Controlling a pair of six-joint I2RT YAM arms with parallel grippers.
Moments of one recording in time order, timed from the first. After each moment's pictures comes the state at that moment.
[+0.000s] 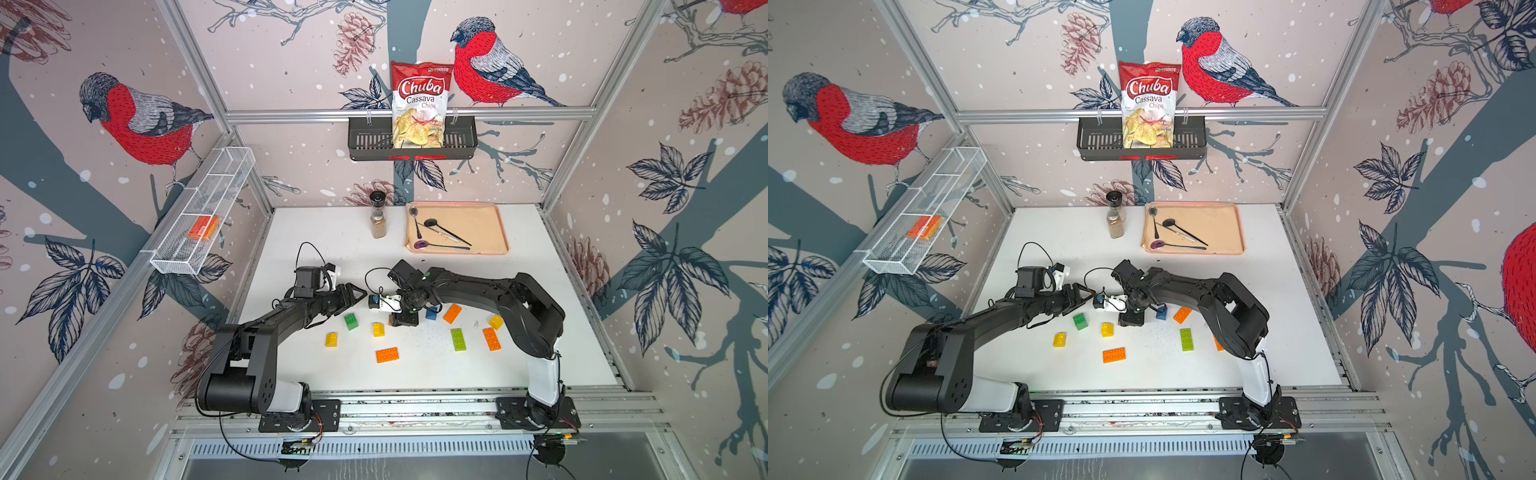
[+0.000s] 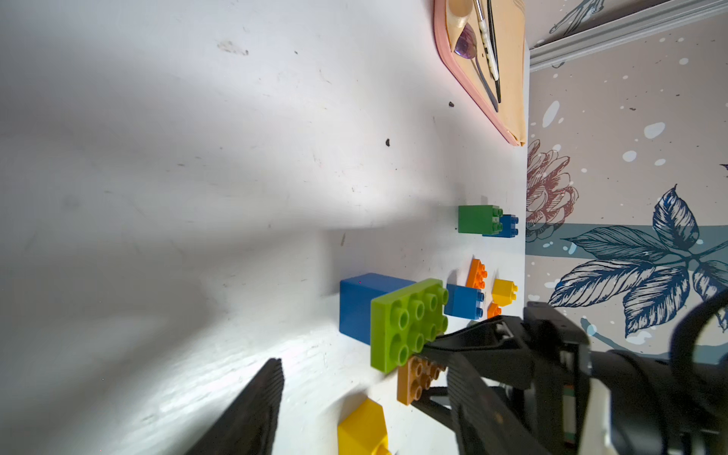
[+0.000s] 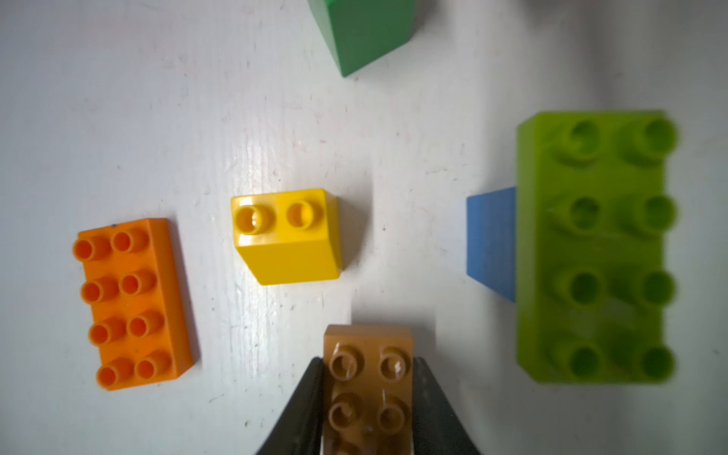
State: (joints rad) left arm -0.07 1.42 0.56 -0.02 0.76 -0.52; right arm 0.93 1.97 1.37 -0.61 -0.30 -0.68
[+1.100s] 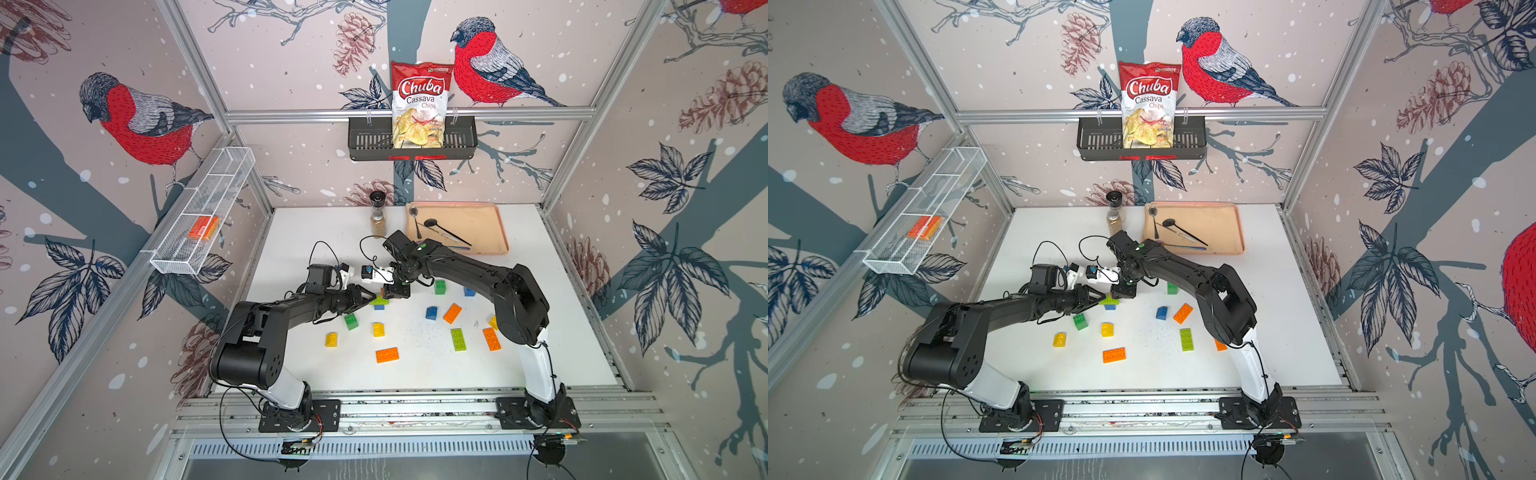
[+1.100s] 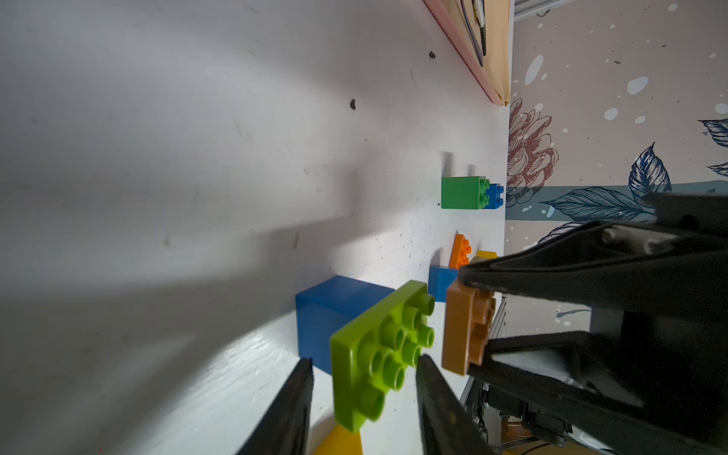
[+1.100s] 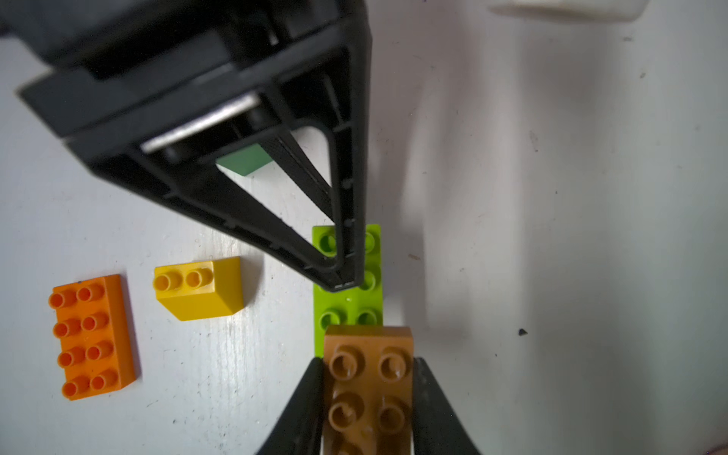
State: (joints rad) left arm -0.15 1.58 0.60 0.07 0.83 -0.54; right arm 0.87 2.13 1.76 -0.81 -0.32 -0.73
